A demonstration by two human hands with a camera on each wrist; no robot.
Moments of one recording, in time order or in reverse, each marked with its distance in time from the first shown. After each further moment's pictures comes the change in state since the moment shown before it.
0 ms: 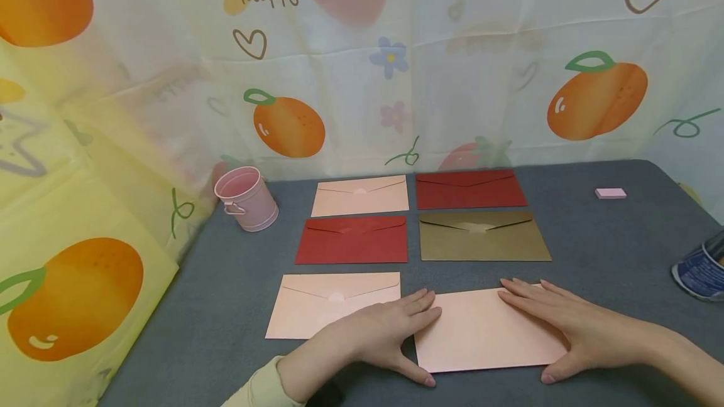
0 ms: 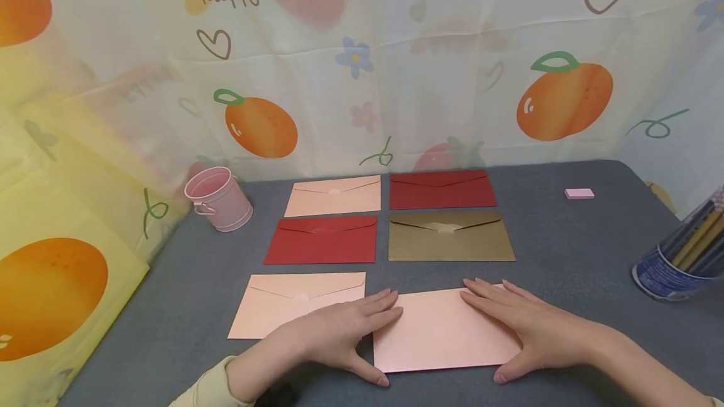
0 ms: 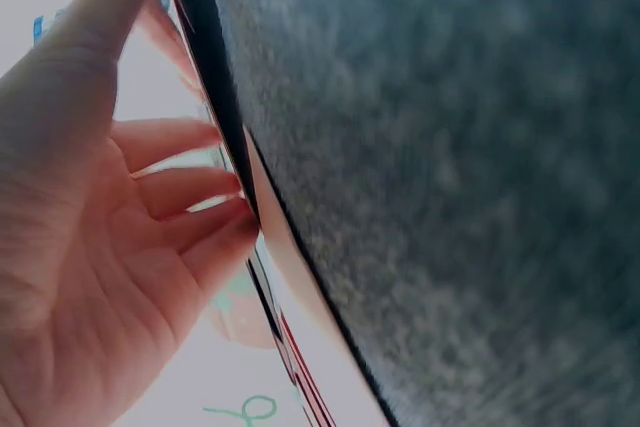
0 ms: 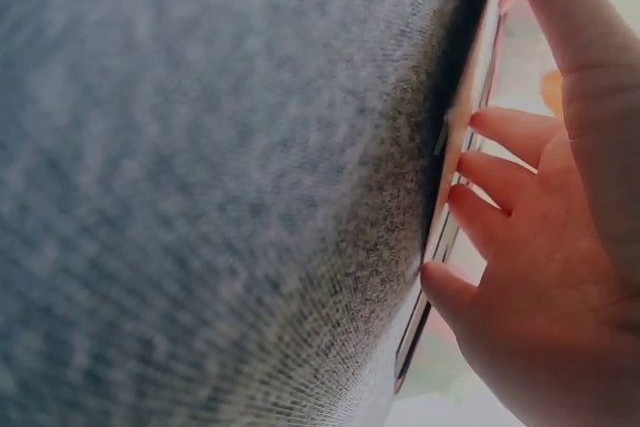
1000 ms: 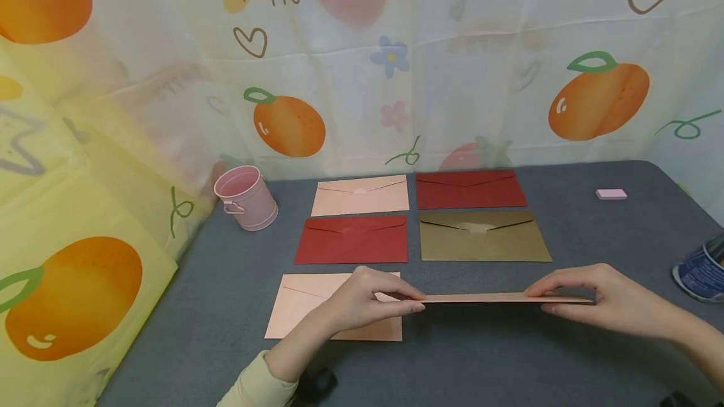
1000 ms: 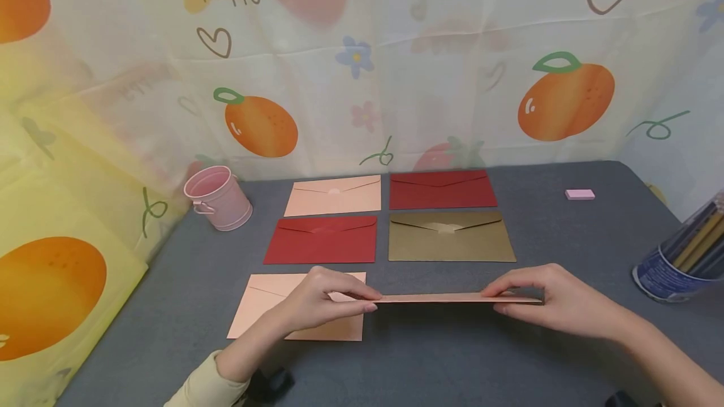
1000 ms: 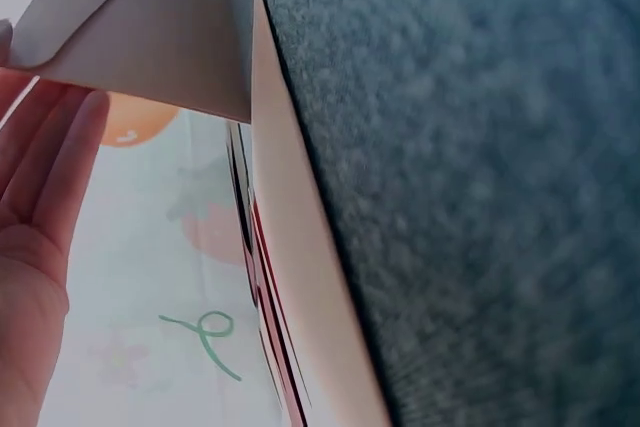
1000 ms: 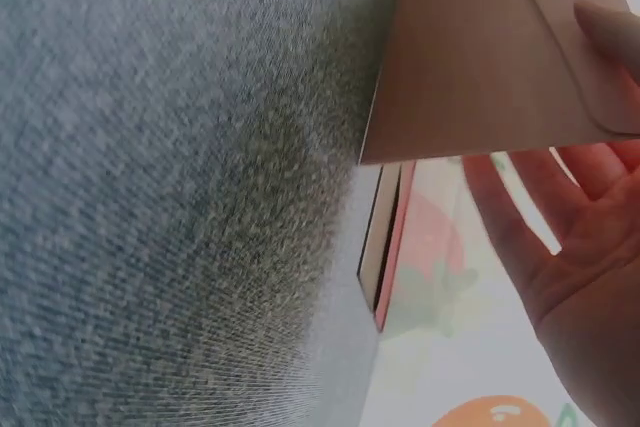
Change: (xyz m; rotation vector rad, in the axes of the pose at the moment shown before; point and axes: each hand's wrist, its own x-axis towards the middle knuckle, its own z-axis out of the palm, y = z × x) left_hand -0.009 -0.031 -0.017 -0.439 0.662 0.408; right_hand 0.002 0.009 -0.037 0.279 0.234 -0.083
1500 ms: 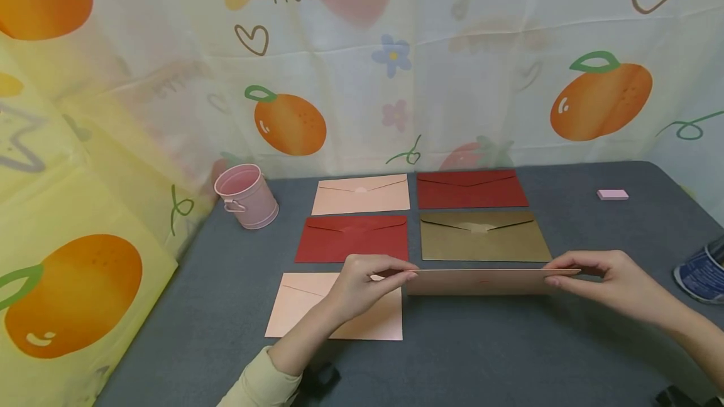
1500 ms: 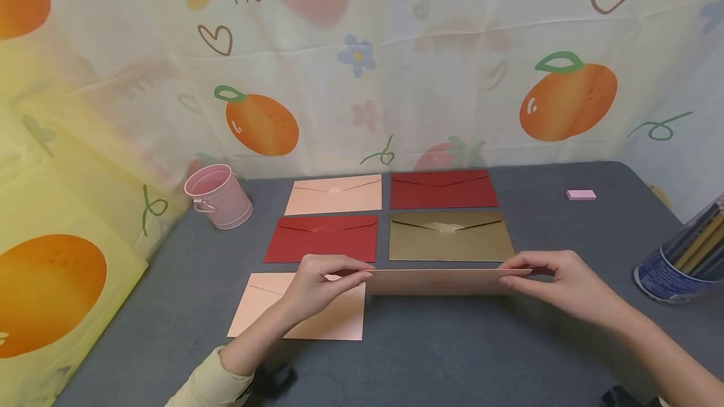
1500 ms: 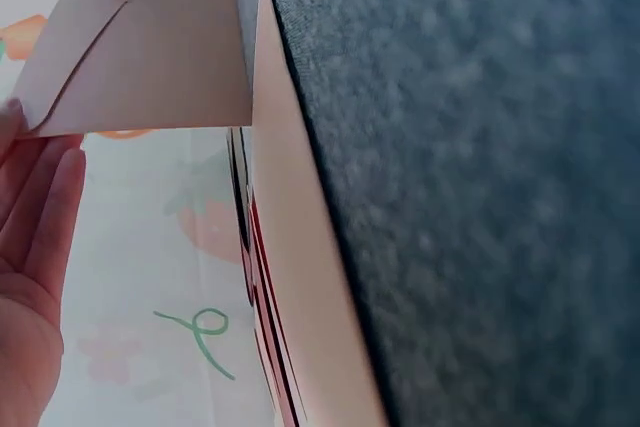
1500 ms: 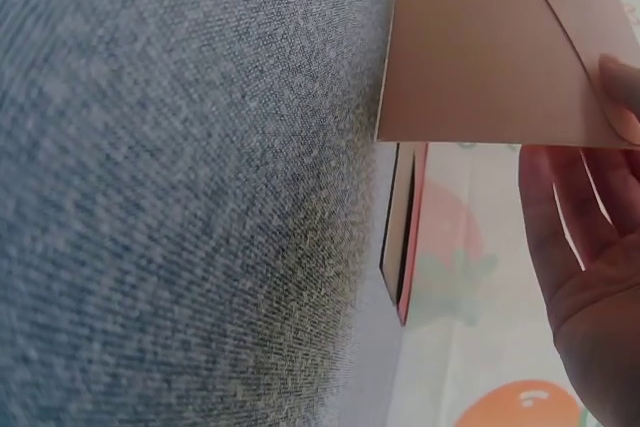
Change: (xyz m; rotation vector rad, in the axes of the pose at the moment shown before) left_hand 0.003 -0.012 0.000 0.037 0.252 -0.085; right_hand 0.003 -0.002 -0.007 -0.009 0.218 0.251
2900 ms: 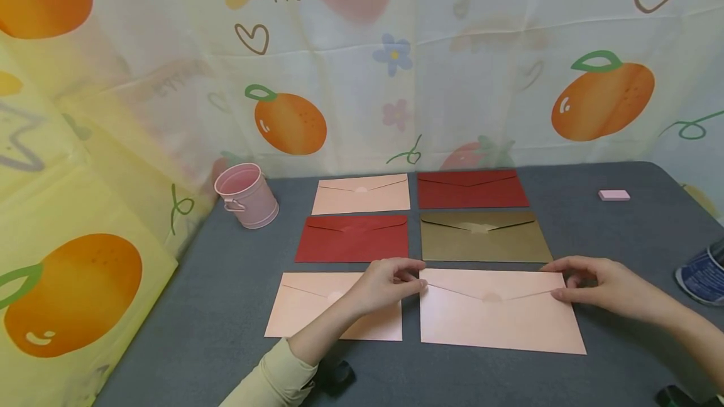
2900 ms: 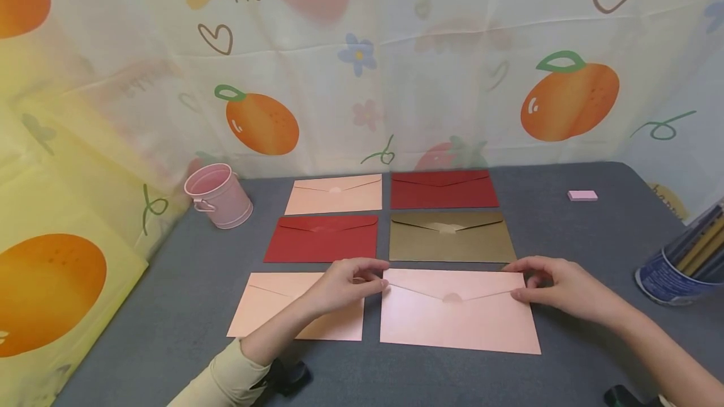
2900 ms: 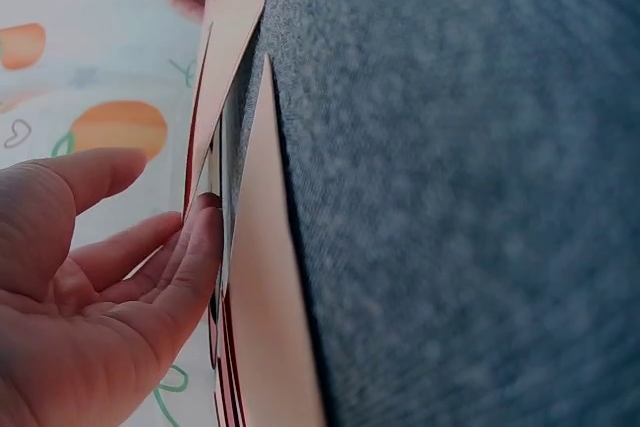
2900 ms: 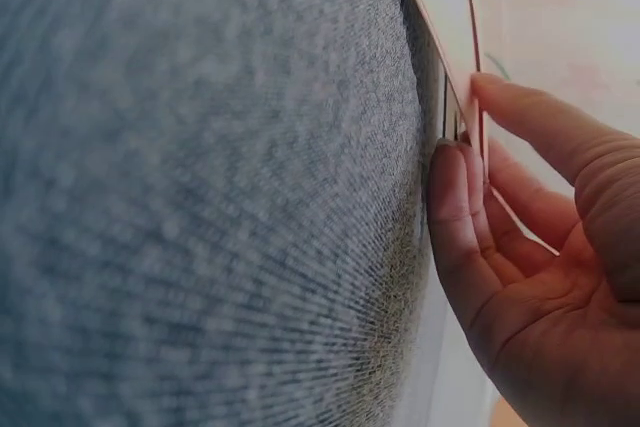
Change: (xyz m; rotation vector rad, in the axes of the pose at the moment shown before) left_hand 0.007 -0.008 0.025 -0.050 -0.202 -0.656; right_hand -0.006 0.040 -0.005 -0.101 -0.179 0.293
